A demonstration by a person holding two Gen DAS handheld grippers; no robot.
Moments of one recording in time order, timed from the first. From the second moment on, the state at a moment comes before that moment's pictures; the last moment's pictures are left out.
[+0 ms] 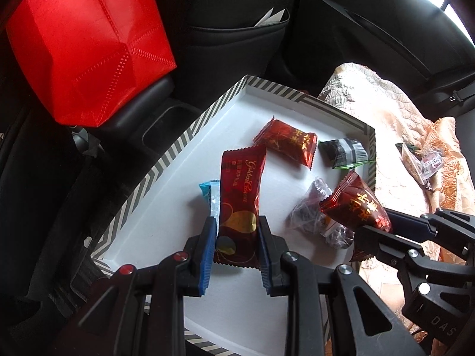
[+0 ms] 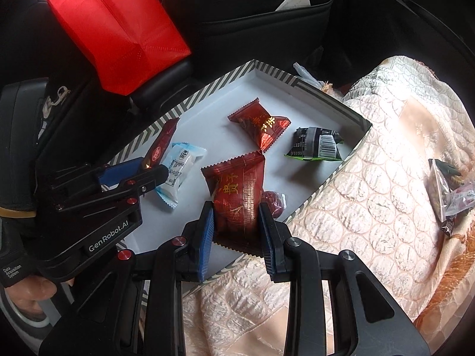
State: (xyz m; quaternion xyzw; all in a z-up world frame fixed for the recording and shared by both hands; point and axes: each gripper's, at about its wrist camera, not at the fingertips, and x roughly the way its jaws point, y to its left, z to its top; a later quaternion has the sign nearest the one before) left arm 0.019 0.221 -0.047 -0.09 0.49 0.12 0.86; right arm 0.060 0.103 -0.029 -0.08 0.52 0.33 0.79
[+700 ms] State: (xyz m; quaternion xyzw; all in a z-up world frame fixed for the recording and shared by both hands) left arm 0.023 0.227 -0.060 -0.08 0.51 0.14 0.85; right arm 0.086 0.154 -0.044 -0.12 0.52 0.32 0.78
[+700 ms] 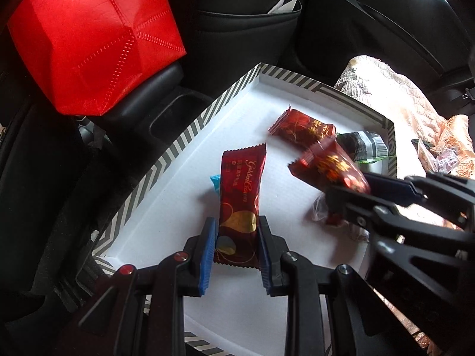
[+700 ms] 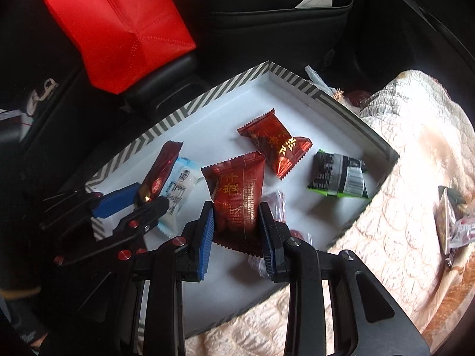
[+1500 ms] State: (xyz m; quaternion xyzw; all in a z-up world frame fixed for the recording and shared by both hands) left arm 0.020 0.237 -0.057 -0.09 0.50 0.17 0.84; right arm 0.087 0.128 -0.037 -0.04 0.54 0.33 0.77
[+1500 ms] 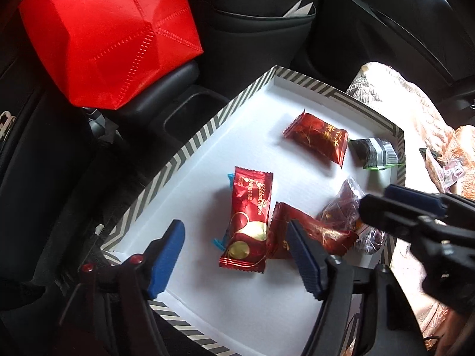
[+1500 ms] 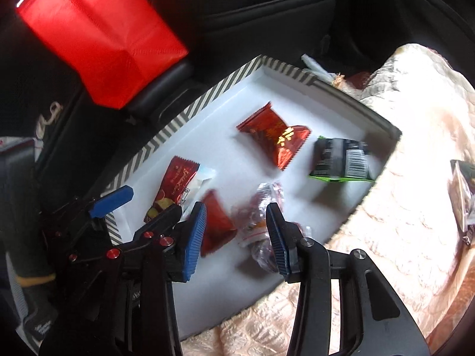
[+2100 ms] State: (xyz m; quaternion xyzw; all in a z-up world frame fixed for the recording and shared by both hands) left arm 0.018 0.209 -0.031 -0.06 0.48 0.15 0.86; right arm 0.067 0.072 -0.006 -0.03 0.50 0.31 0.81
